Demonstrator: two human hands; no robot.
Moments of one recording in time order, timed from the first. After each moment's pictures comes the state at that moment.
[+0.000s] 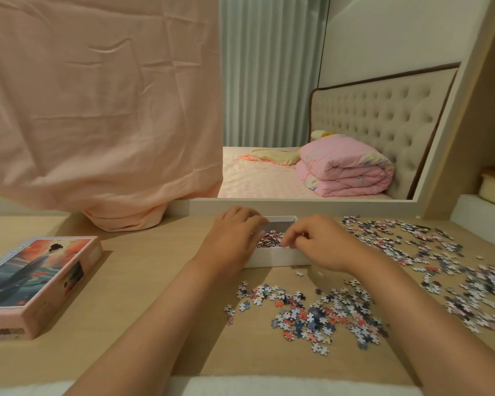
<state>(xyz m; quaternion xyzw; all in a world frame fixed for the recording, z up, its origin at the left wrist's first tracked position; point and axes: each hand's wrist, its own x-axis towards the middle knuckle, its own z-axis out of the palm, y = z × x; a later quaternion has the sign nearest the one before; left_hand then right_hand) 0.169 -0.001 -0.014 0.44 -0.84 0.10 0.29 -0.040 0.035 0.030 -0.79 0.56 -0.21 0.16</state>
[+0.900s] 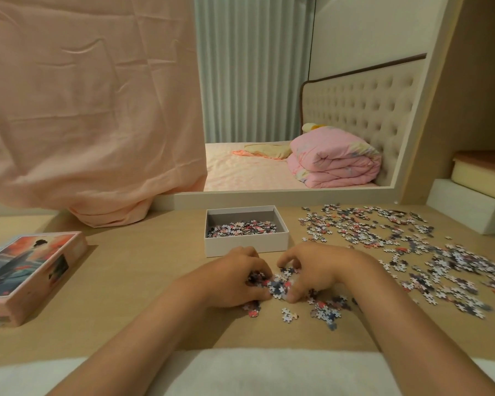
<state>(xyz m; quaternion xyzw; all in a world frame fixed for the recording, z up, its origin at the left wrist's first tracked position) 0.132 0.069 -0.023 0.43 -0.89 -0.13 0.08 -0.068 0.079 0.016 -0.75 0.62 0.03 0.23</state>
